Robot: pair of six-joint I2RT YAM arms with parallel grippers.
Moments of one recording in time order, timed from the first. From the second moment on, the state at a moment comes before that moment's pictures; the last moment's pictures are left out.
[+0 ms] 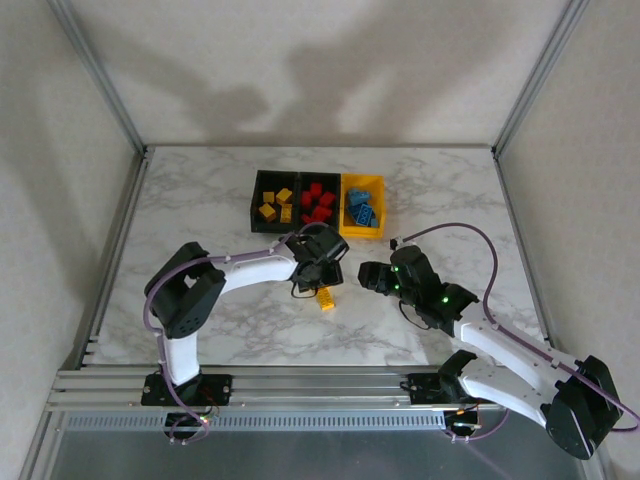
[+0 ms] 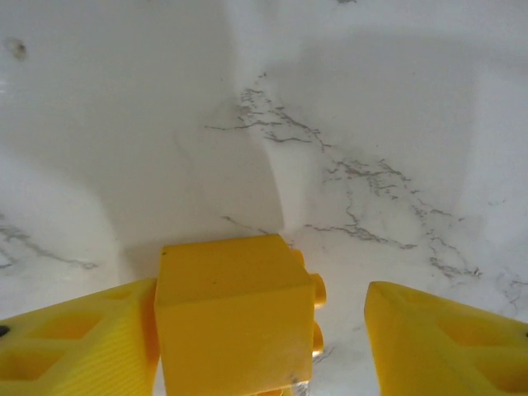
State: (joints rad) left arm -0.85 1.88 1.22 -0.56 -0.06 -1.05; right arm 0.72 0.94 0.57 -0.31 0.11 0.69
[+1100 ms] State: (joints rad) left arm -0.63 1.75 1.30 -0.63 -0.18 -0.99; right arm 0.76 1.09 0.66 -0.28 0.11 0.66
